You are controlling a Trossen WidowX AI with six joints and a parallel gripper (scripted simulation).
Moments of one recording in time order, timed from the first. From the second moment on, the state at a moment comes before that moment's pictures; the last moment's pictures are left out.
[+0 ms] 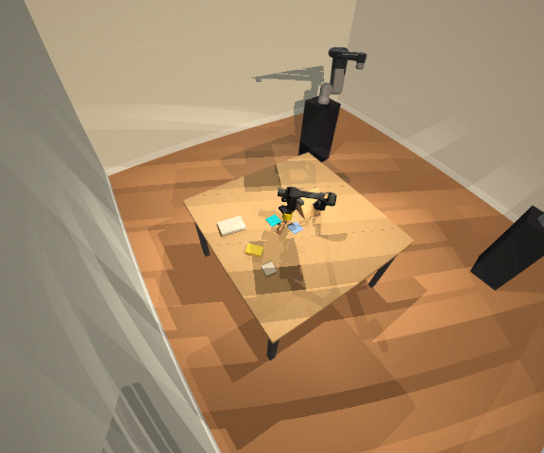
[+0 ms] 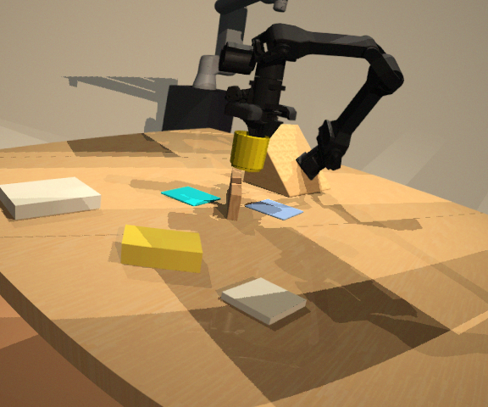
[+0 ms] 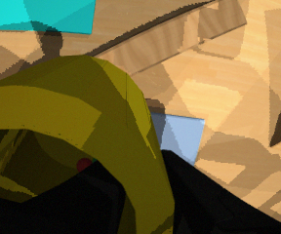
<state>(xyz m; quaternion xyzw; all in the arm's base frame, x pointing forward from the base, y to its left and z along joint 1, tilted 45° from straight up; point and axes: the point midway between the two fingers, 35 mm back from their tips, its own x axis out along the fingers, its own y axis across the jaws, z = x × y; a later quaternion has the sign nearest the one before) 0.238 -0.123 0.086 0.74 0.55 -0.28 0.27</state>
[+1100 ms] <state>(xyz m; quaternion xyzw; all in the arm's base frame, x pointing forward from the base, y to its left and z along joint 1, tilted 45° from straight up) 0.266 -0.171 0.056 0.74 0.55 -0.28 0.27</state>
